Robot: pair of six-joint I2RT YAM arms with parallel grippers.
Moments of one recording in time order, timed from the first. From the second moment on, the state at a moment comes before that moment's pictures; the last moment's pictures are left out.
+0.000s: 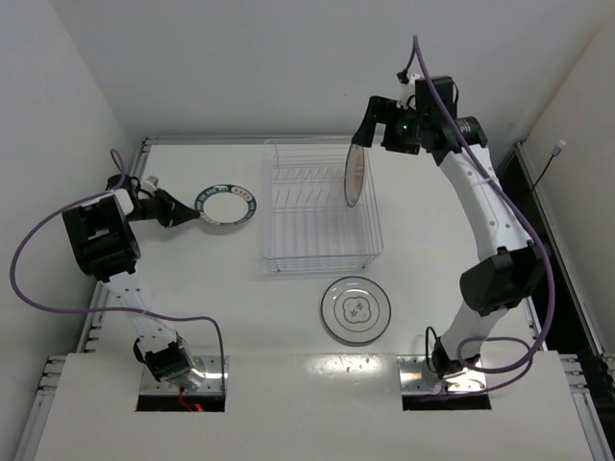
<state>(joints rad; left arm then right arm) 0.44 2.11 1.40 -0.51 0.90 -0.46 0.22 1.76 1.94 -0.78 -0.20 0.32</state>
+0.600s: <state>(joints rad) 0.34 1.89 1.38 -0.36 1.02 -0.57 0.24 1.98 1.76 -0.33 -0.87 0.57</state>
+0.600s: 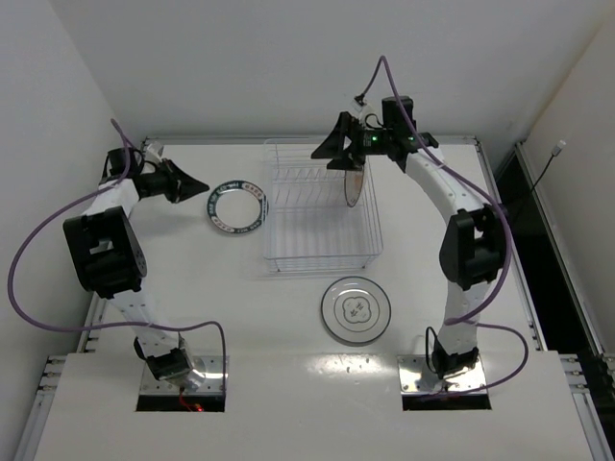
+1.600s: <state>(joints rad) 0.35 2.04 1.33 -0.62 0.68 -0.38 0.25 2.00 1.76 -0.28 -0.98 0.61</state>
